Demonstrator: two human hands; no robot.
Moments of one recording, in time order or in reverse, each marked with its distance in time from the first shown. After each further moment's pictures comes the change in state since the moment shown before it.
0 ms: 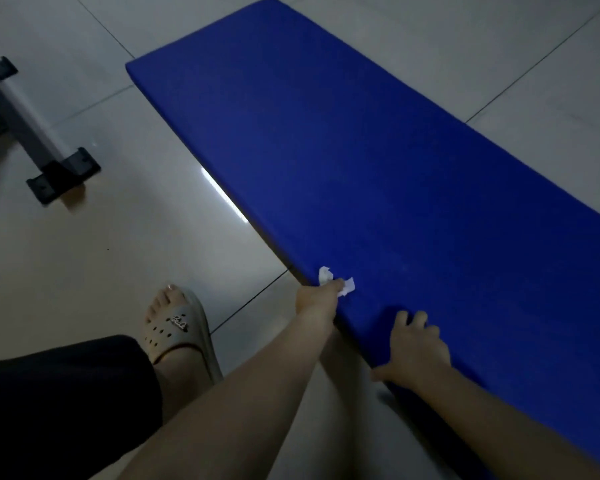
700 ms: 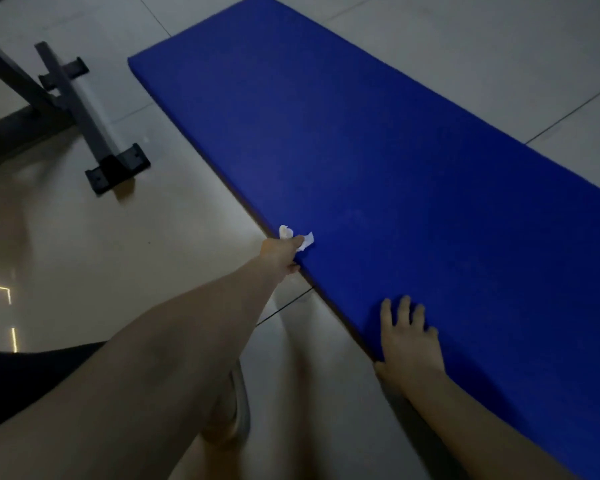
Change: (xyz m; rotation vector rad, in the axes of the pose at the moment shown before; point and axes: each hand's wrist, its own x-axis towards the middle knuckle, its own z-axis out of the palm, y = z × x) left_hand 0.072 0.116 -0.100 0.014 0.069 0.232; right_hand 0.024 -0.057 -0.026 -0.185 0.210 -0.279
